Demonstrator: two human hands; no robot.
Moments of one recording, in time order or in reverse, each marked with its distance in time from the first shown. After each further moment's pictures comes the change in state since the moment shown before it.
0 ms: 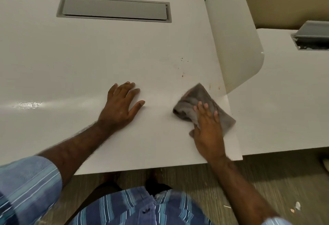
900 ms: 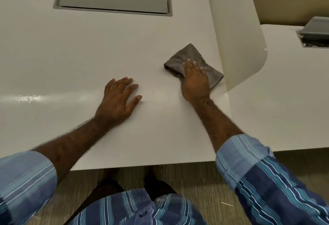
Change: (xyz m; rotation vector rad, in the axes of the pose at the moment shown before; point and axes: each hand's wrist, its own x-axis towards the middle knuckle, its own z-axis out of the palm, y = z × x) left_hand -0.001 0.002 0.000 -0.001 0.000 -0.021; right_hand 0.160 -0.020 0.000 -0.198 0.065 -0.076
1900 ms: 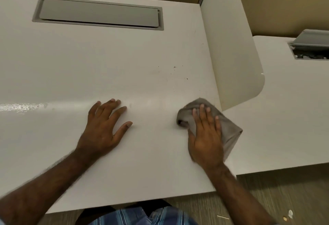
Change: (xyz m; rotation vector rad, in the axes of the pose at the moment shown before) left_hand 0.006 -0.002 0.007 0.037 0.033 0.017; right_hand -0.107 0.042 0.005 -0.114 0.085 0.044
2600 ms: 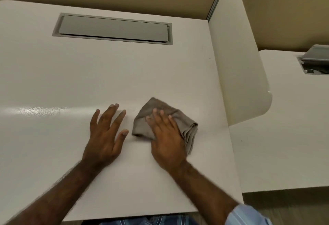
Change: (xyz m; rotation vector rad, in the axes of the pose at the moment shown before) left_hand -0.002 -0.005 -0.008 -0.025 0.093 -0.039; right_hand 0.044 -0.115 0.003 0.273 0.027 -0.290
